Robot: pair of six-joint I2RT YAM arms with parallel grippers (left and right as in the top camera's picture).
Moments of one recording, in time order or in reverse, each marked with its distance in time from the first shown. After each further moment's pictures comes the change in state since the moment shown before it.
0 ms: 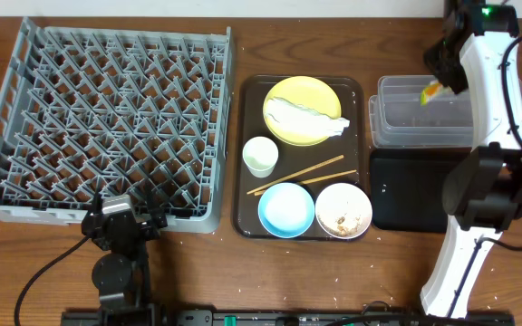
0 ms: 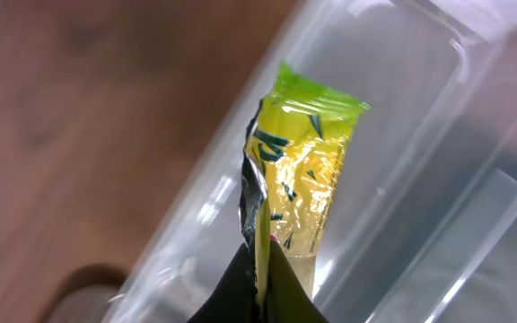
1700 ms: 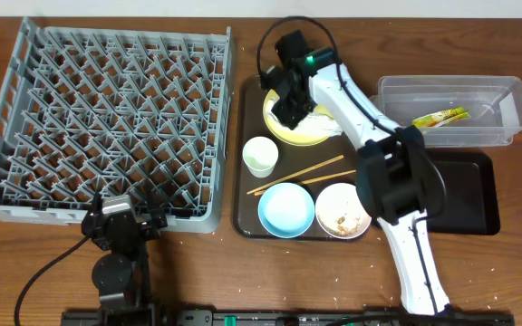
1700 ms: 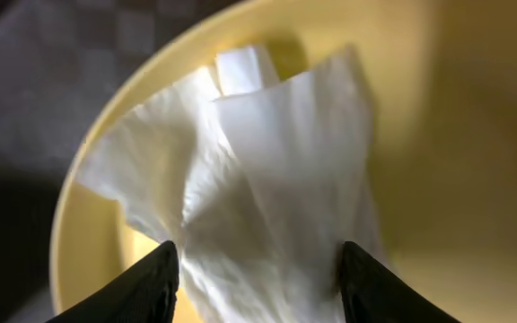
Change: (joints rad) left arm 0.000 0.000 0.000 0.000 0.000 0.000; right arm 0.512 0.248 -0.036 0.230 -0.364 -1.319
